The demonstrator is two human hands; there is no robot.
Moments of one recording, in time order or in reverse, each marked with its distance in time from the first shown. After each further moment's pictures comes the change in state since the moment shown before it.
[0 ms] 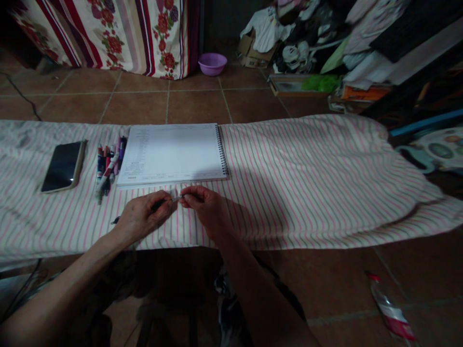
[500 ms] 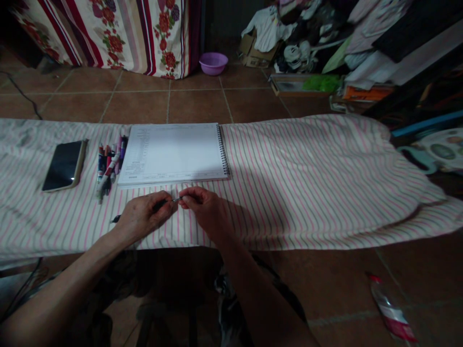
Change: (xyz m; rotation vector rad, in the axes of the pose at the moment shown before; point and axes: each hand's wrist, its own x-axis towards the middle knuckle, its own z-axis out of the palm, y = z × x) left_hand -0.001 0.000 0.000 0.062 -0.009 -0.003; right_hand -0.001 0.000 0.002 -0.192 -0.019 -0.055
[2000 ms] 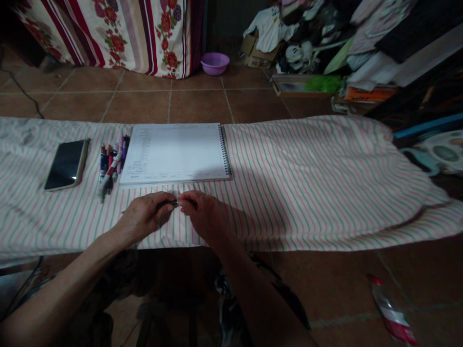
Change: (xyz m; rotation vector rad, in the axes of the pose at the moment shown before) left_hand 0.000 -0.008 0.000 -0.097 0.007 0.158; right_hand -0.006 0.000 -0.001 -0.530 -0.032 -0.292
